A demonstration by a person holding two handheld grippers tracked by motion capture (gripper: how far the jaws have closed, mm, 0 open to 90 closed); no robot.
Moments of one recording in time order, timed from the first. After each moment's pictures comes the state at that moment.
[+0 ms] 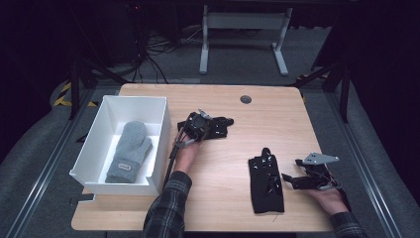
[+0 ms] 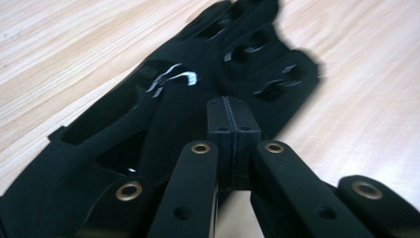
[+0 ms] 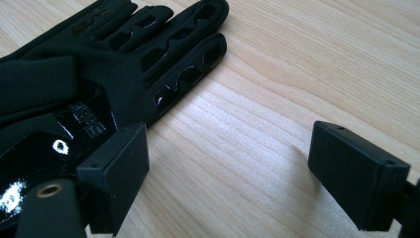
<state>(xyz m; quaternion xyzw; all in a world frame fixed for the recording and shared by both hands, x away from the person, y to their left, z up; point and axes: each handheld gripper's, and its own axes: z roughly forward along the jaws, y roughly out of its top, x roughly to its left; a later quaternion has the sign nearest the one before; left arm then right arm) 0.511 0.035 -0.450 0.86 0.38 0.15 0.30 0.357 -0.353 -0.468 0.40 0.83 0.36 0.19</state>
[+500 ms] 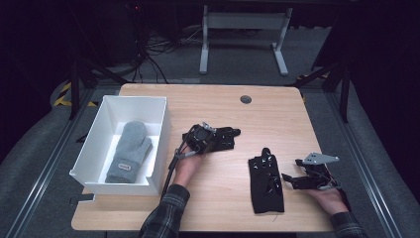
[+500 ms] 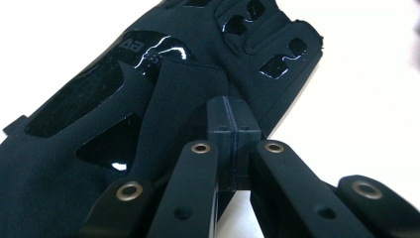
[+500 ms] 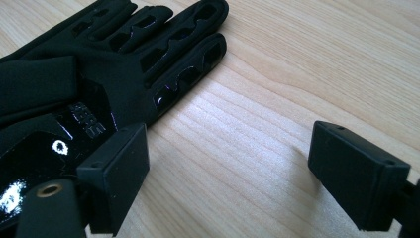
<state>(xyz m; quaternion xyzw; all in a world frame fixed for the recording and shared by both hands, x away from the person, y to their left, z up) 0.460 0.028 -0.453 0.88 0.35 0.08 0.32 0.357 -0.353 -0.468 0.40 0.83 0.36 0.19</state>
